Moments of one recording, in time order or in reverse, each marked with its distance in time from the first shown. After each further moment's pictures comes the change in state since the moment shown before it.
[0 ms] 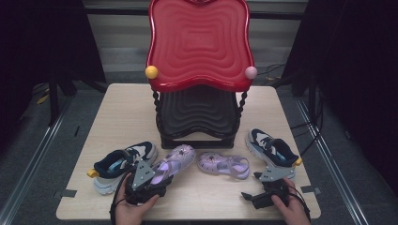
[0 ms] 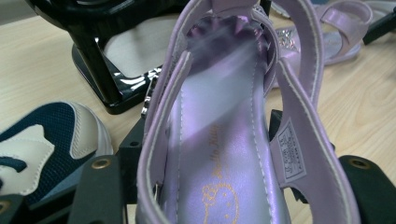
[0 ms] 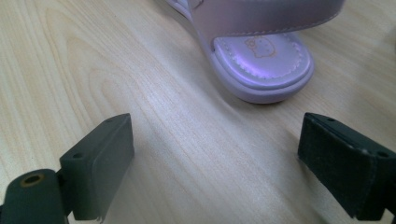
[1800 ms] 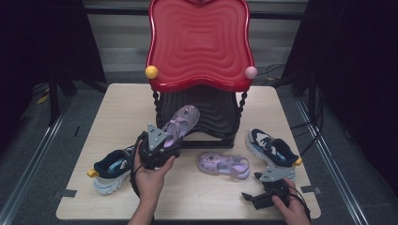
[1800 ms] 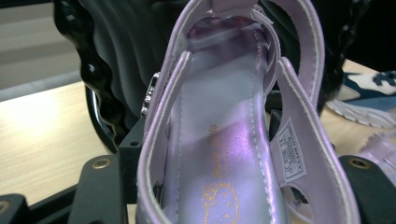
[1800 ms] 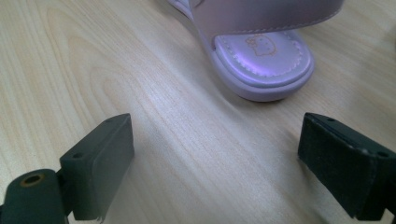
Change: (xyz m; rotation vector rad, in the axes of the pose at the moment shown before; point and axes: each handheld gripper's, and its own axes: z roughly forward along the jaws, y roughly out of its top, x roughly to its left) left arm 0.009 0.090 0.034 -0.127 0.214 -0.094; right arm 0.001 -0.001 -0.001 0.002 -0.003 0.001
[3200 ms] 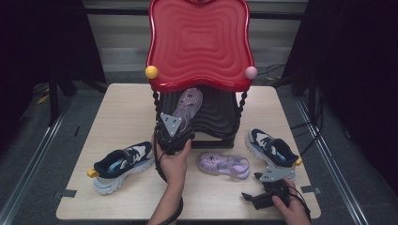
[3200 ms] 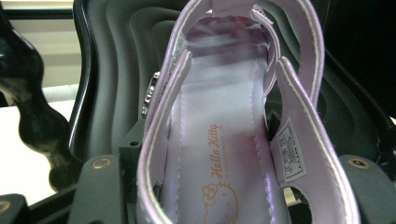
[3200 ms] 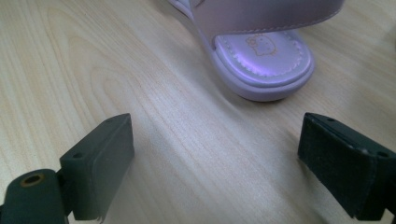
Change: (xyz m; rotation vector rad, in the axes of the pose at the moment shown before) left arm -0.024 0.012 0.057 -0.116 0.163 -0.130; right arm 0.000 0.000 0.000 -0.002 0.003 0.000
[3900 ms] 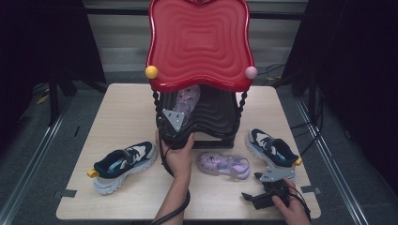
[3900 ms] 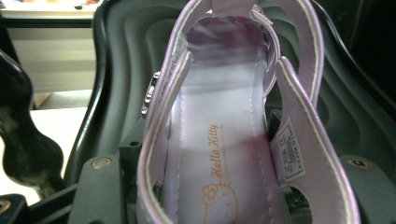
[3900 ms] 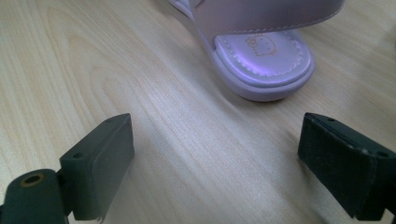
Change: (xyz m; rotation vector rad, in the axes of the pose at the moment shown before) left arm -0.004 0.004 0.019 -0.036 0.100 -0.027; right arm 0.000 0.000 0.000 0.001 0.001 0.003
